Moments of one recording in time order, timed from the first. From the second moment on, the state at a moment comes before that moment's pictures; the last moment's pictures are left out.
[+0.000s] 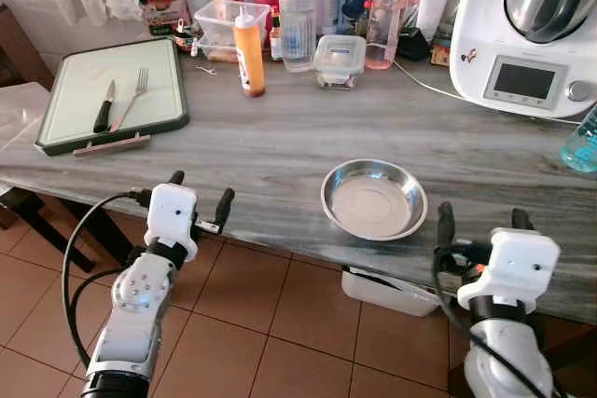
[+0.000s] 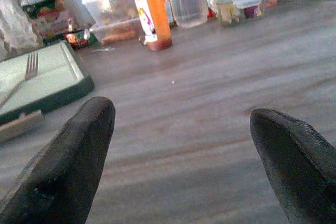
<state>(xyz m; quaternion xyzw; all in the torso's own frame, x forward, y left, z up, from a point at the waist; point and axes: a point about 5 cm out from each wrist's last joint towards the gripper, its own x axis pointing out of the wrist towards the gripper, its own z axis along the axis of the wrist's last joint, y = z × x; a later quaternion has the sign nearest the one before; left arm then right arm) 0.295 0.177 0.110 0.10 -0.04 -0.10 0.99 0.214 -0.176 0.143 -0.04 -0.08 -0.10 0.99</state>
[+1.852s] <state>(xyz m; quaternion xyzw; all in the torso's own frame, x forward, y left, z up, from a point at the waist) 0.303 0.161 0.112 0.11 -0.03 -0.15 0.98 0.221 -0.180 0.129 -0.05 -0.03 -0.13 0.99</state>
